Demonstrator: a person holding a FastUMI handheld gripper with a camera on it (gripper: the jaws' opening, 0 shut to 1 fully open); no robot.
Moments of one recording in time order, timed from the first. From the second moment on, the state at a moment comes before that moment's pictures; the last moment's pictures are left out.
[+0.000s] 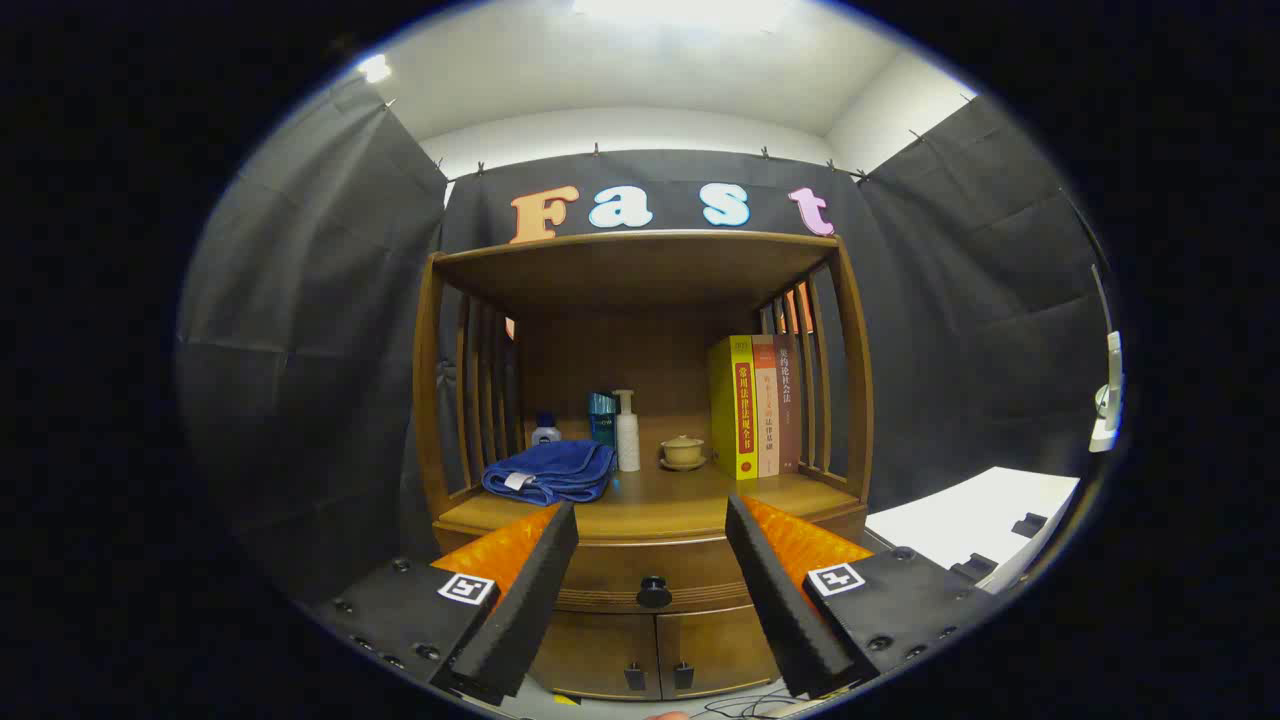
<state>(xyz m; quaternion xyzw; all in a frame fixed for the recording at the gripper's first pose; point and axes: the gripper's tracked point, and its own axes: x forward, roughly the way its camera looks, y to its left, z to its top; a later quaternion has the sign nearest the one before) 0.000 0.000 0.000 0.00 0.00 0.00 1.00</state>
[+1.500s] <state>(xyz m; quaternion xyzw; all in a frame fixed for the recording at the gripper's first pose) 0.010 -0.019 -0.023 0.02 0.00 -0.01 1.00</state>
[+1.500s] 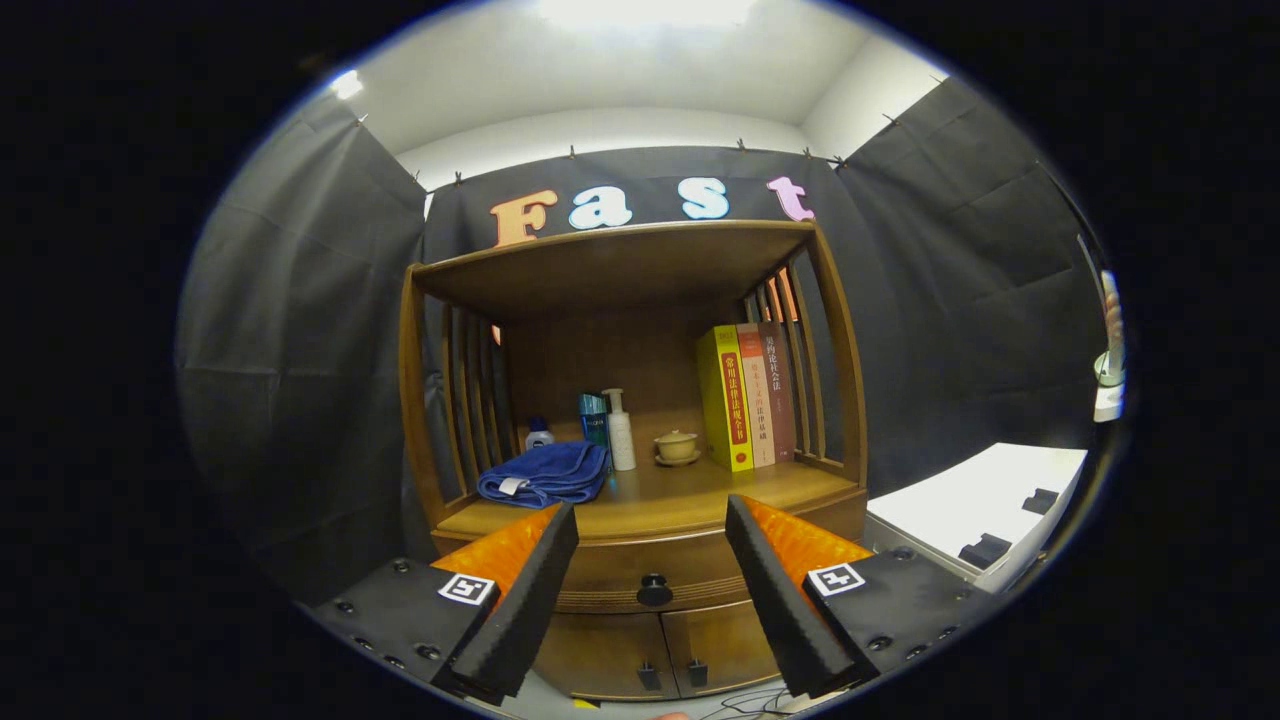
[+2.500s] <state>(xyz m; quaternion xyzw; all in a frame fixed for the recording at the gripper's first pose) 0.138 -0.010 -0.224 -0.05 0.08 0.02 1.00</state>
